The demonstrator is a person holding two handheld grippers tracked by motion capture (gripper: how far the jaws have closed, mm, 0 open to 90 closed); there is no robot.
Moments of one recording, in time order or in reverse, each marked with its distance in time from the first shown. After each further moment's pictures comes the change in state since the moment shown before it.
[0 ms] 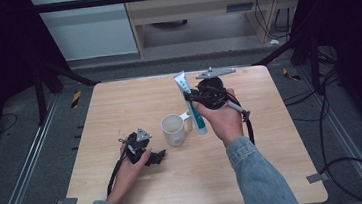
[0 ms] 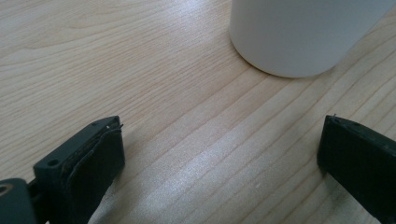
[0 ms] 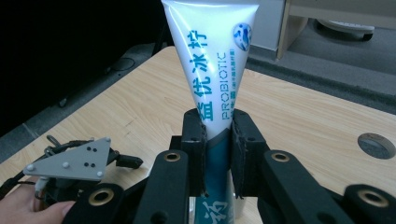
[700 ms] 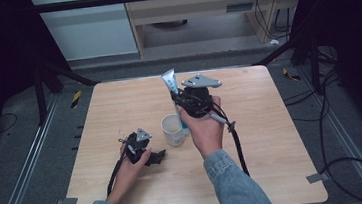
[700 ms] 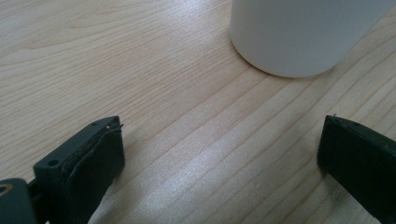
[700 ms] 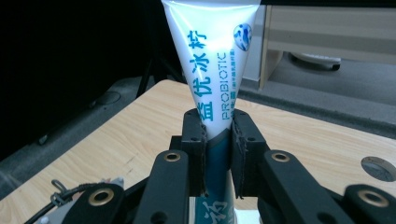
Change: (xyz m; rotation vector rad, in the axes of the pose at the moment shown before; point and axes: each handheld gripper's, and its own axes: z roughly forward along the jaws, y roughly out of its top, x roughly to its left) left arm 0.000 0.000 0.000 0.005 -0.002 -0.004; right arm 0.046 -0.001 0.009 -0.155 -0.097 0.014
